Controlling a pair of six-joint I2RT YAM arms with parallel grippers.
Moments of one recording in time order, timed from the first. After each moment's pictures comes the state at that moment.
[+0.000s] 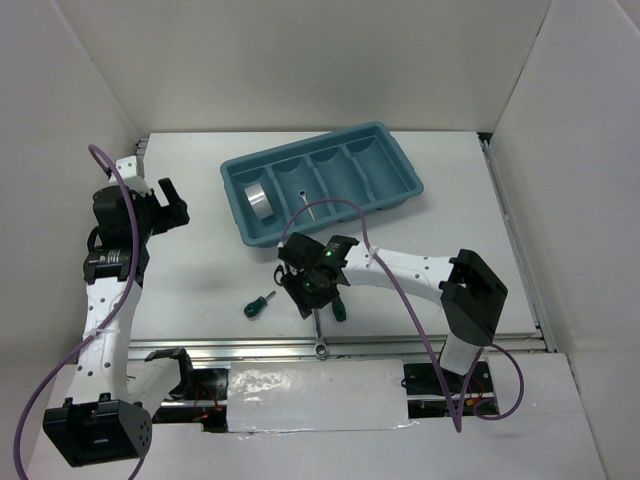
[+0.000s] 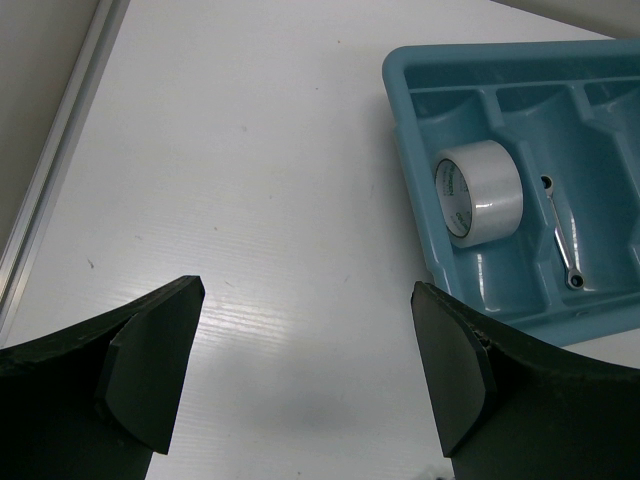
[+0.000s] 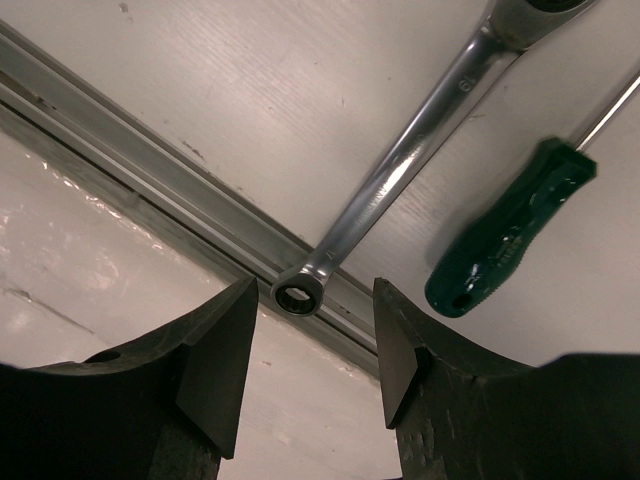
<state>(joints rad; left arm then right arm) 0.16 0.94 0.95 -0.41 0.05 -0.19 1.03 1.70 1.28 -0.79 -0.05 0.43</state>
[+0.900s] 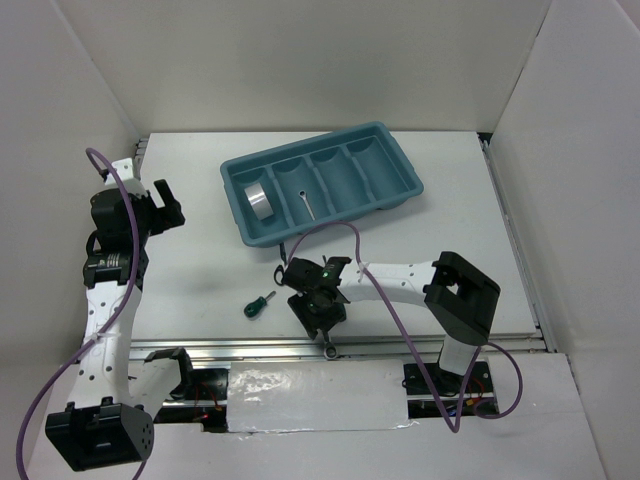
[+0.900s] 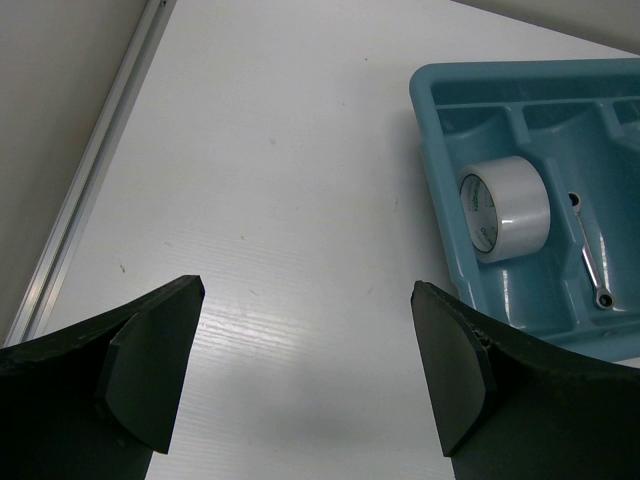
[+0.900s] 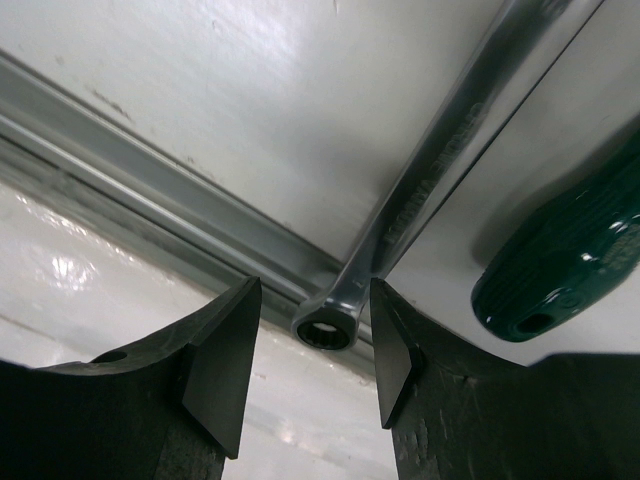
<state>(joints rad) 0.17 0.92 0.94 -0.38 0.01 -0.16 1.10 1.74 1.10 -0.69 -0.10 0.54</state>
